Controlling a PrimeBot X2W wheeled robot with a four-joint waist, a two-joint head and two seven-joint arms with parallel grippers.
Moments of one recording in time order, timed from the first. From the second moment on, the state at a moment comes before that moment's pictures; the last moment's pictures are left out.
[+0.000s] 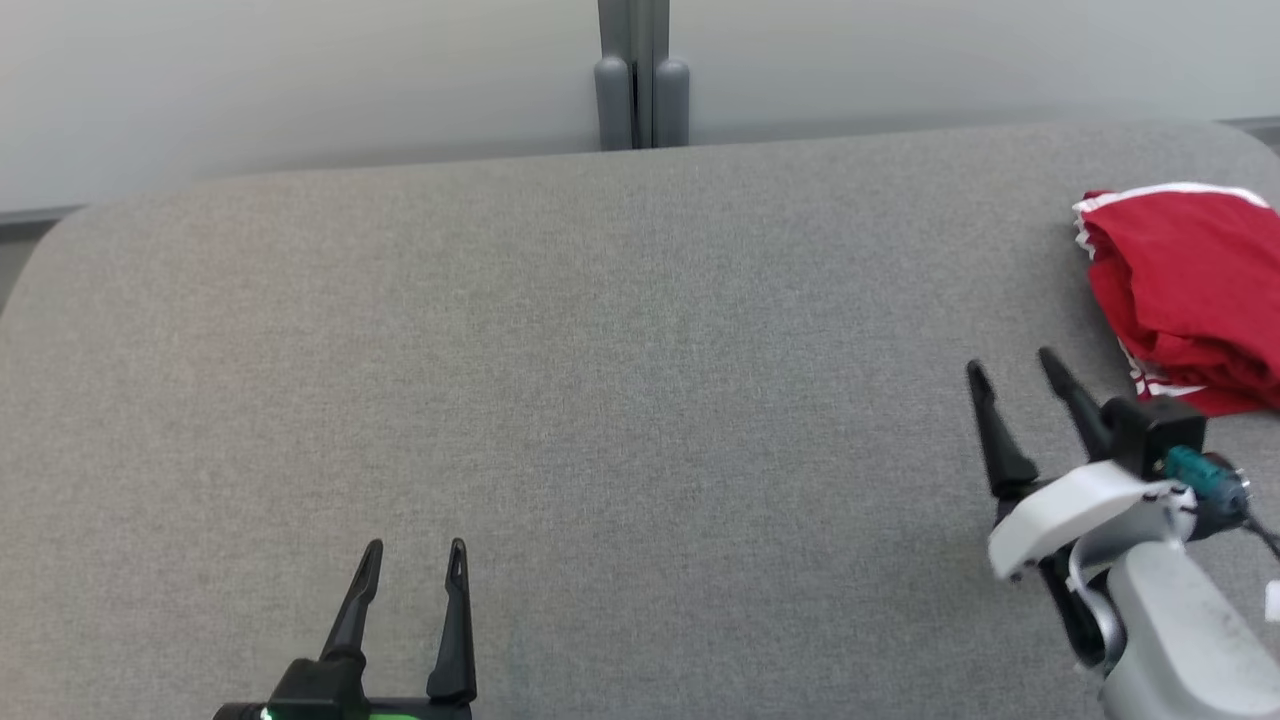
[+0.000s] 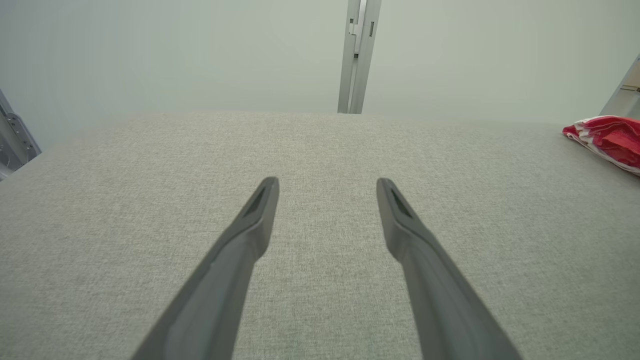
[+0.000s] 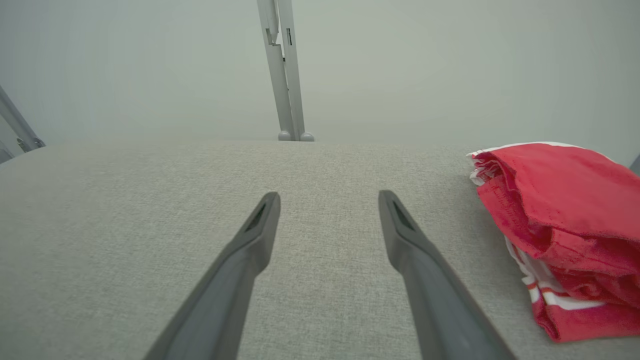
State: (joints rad) left arm 0.13 0.05 -0.20 0.07 -0.18 0.02 -0.26; right arm -0.32 -0.28 0.19 0.51 0.34 0.13 -0.26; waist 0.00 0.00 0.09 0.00
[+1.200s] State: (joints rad) left arm 0.23 0.05 -0.13 0.01 -0.20 0.04 -0.26; right arm 0.08 -0.11 0.11 0.20 0.28 0.13 -0.26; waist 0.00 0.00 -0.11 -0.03
